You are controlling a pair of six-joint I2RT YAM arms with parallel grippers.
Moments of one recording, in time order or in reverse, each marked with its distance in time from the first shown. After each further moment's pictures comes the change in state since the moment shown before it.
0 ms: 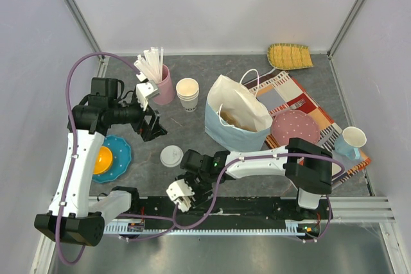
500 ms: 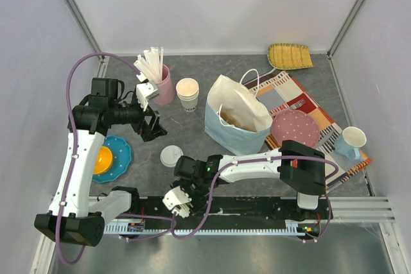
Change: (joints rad) left arm 0.000 -0.001 -0.002 0.001 0.000 0.000; right arm 0.059 0.056 0.086 -0.093 0.043 -0.071
